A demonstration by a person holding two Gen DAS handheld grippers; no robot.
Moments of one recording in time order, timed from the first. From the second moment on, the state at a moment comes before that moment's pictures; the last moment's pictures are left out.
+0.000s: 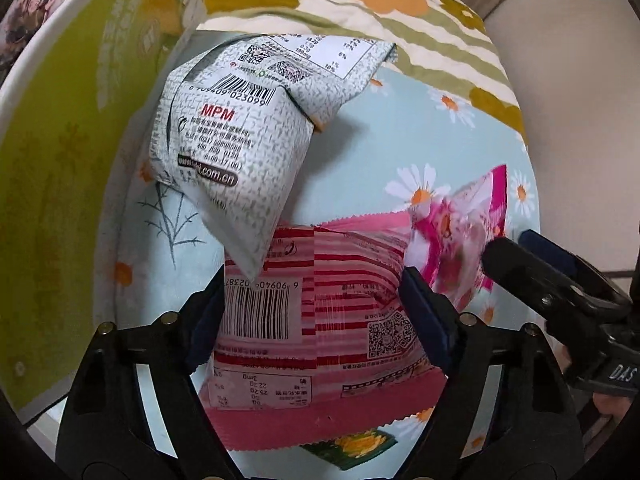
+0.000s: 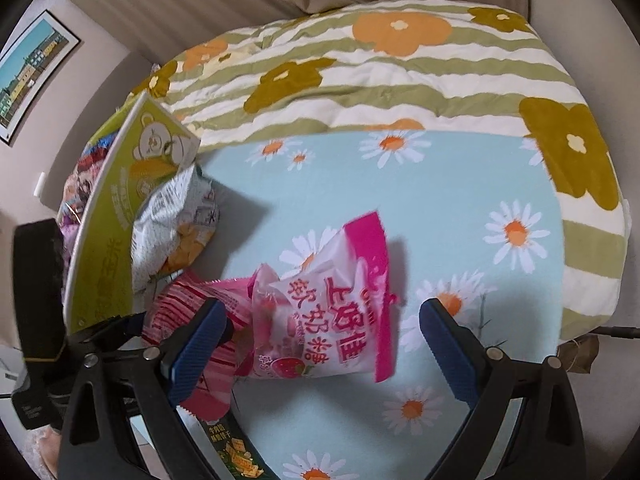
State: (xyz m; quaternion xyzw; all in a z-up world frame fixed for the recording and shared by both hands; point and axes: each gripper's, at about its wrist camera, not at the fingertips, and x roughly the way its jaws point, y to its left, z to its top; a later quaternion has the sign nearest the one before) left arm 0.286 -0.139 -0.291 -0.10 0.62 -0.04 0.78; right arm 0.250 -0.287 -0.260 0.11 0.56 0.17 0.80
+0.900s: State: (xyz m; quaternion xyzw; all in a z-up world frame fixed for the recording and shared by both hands) left arm 0.240 -0.128 -0.281 -0.09 0.60 -0.08 0.79; right arm 0.240 -0.255 -0.283 0.03 0.55 0.17 0.81
